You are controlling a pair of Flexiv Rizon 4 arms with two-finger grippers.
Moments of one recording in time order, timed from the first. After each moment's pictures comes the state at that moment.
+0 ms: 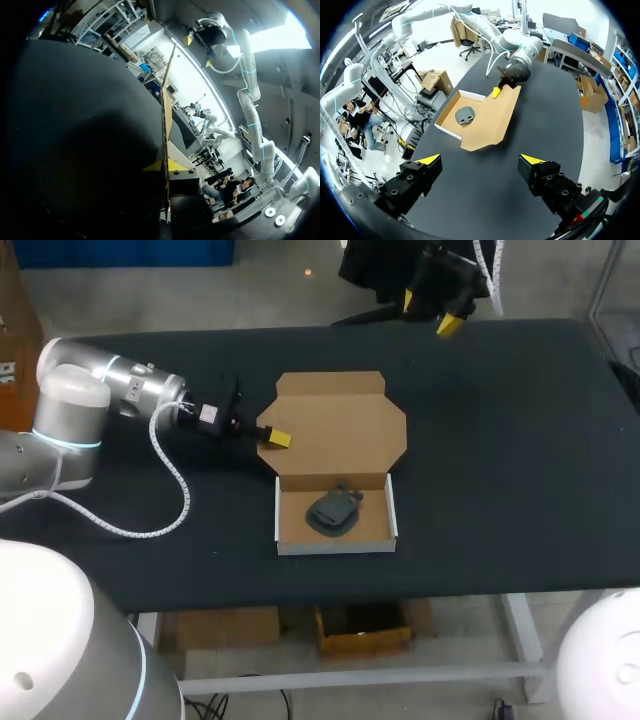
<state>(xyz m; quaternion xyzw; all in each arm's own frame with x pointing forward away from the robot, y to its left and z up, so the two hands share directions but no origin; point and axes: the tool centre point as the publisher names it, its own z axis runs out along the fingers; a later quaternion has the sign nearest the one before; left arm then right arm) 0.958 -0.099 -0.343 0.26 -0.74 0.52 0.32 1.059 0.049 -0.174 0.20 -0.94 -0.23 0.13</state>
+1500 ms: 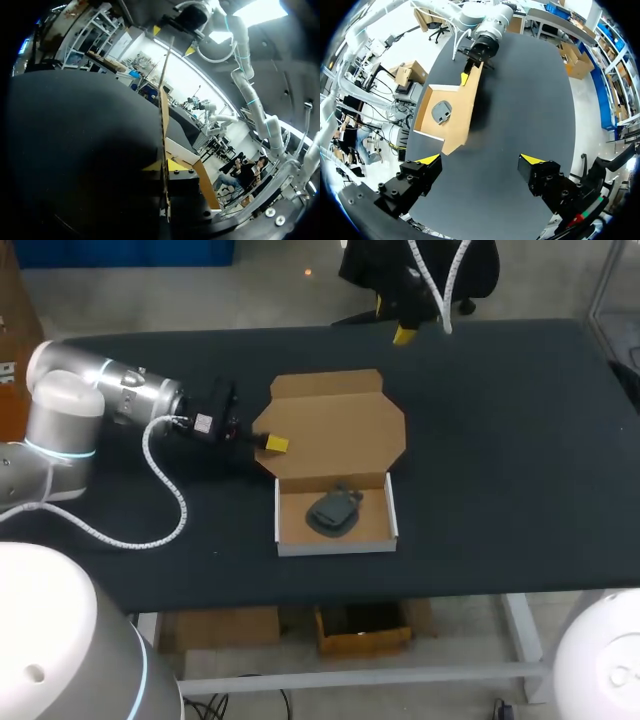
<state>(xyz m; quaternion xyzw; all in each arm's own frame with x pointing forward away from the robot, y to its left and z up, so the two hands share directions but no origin) 0.943 -0.094 -0.342 0.18 -0.78 0.55 0.24 1.063 0.097 -0.187 0.10 -0.99 -0.12 0.06</state>
